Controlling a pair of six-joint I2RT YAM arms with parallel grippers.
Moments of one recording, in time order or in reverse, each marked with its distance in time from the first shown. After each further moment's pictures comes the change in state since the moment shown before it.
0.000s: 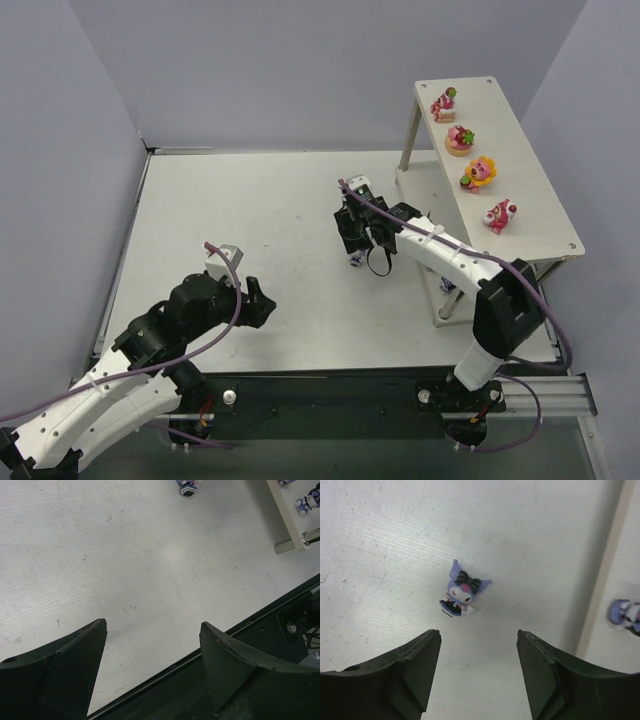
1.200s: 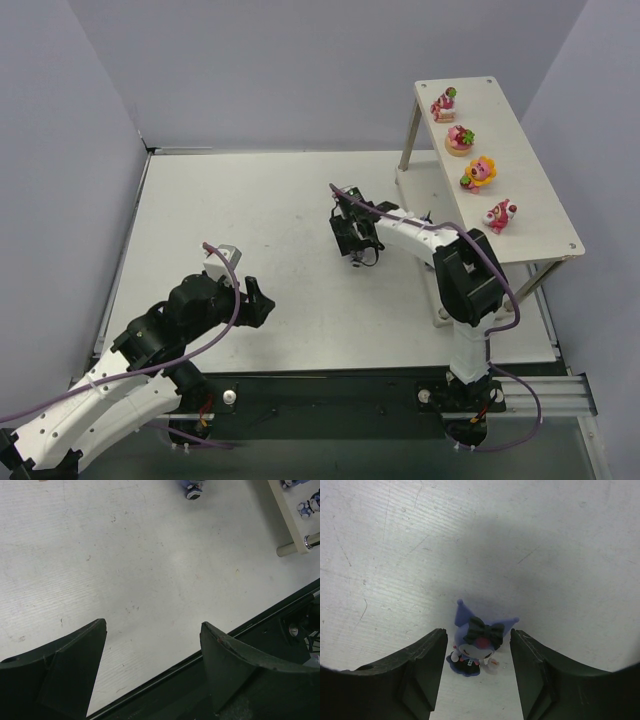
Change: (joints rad) left arm 0.000 -0.012 0.000 -0.007 -0.018 -0.003; right arm -0.066 0.322 0.047 0.148 -0.163 -0.006
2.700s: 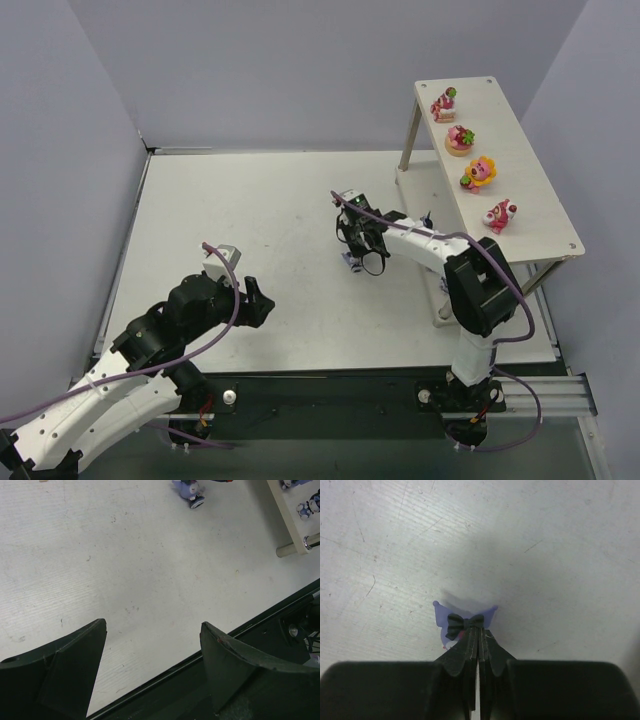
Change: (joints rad) left arm 0.000 -0.004 0.000 0.000 -0.002 -0.001; right arm 0.000 -0.092 -0.119 0.088 -0.049 -0.075
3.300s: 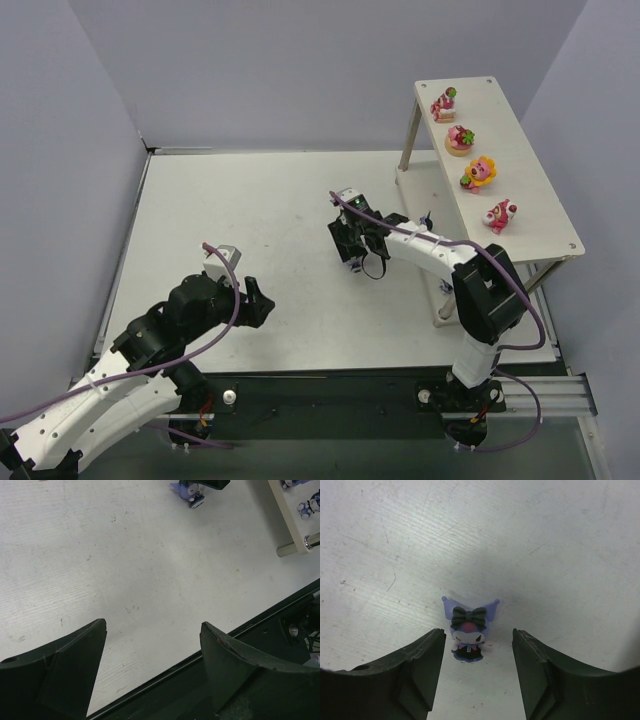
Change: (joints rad) left arm 0.000 0.001 -0.001 0.000 0.000 0.000; right arm 0.033 -0.073 -0.048 0.032 0.037 0.010
